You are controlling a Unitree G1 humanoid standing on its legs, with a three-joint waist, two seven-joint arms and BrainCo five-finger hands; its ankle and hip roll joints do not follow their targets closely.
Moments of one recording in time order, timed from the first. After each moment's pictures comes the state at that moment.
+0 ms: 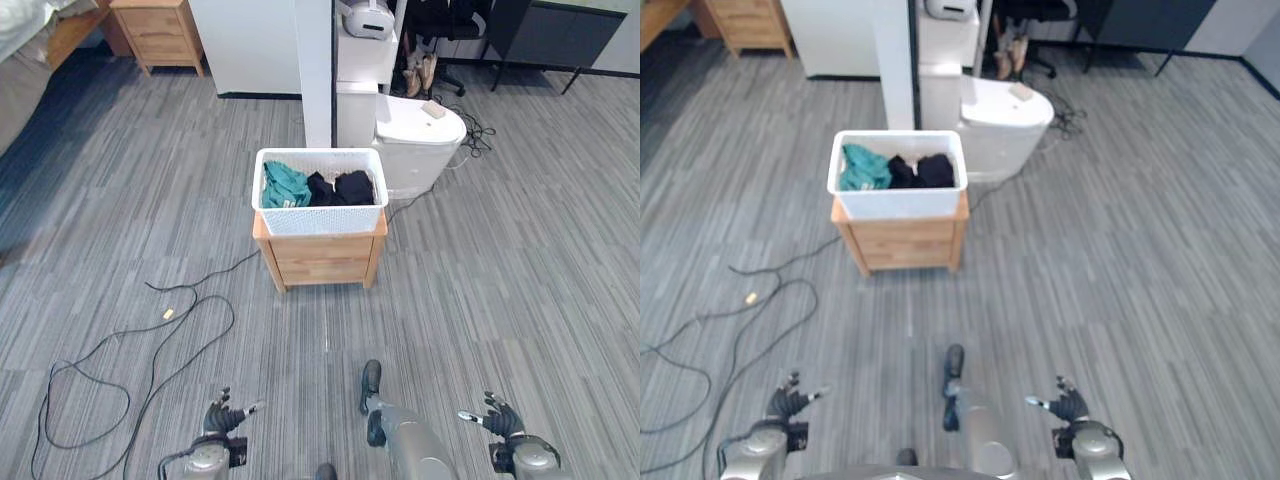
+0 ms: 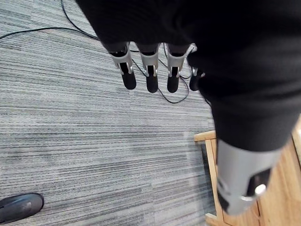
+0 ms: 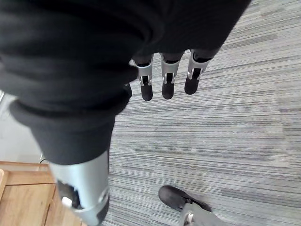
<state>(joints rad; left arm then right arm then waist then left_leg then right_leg) 0.08 0.31 -0.11 0.84 -0.26 -0.08 0.08 0.07 -0.33 0.15 0.81 0.15 -0.03 -0.10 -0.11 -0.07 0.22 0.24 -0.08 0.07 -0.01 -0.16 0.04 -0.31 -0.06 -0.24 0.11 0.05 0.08</state>
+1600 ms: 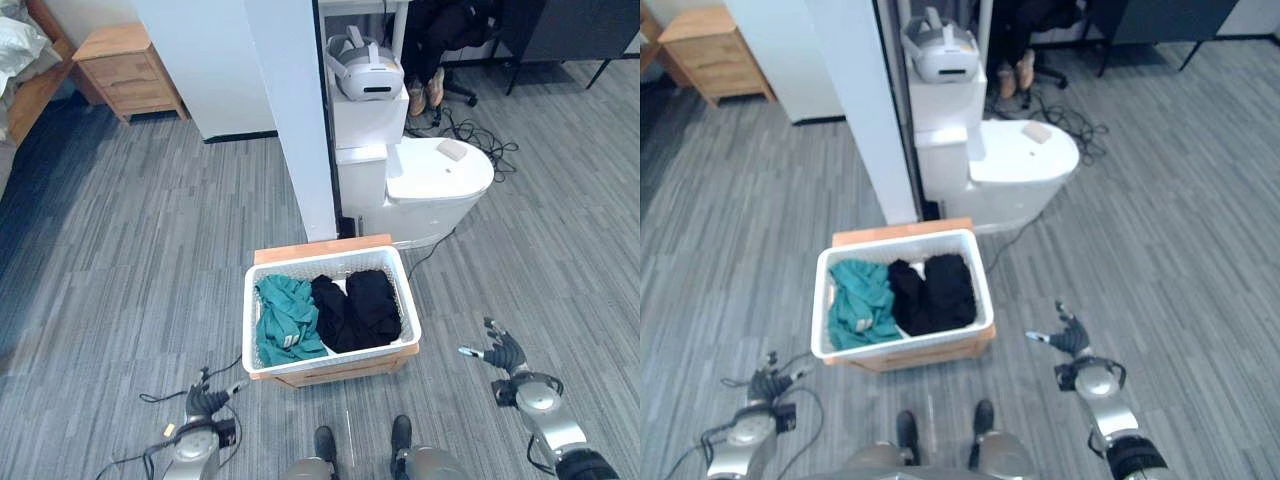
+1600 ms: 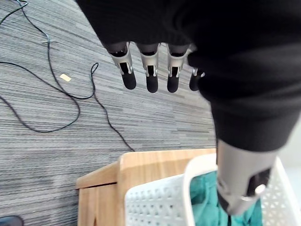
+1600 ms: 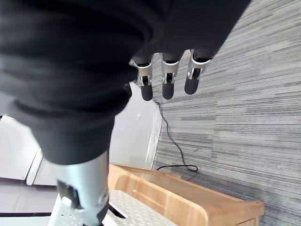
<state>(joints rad) 0.08 0.35 -0.03 0.67 -0.27 -0.09 0.19 -0.07 -0.43 0.19 0.53 0.09 -0.04 -0.13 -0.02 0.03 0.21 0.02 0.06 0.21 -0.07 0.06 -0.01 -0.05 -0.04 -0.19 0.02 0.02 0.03</state>
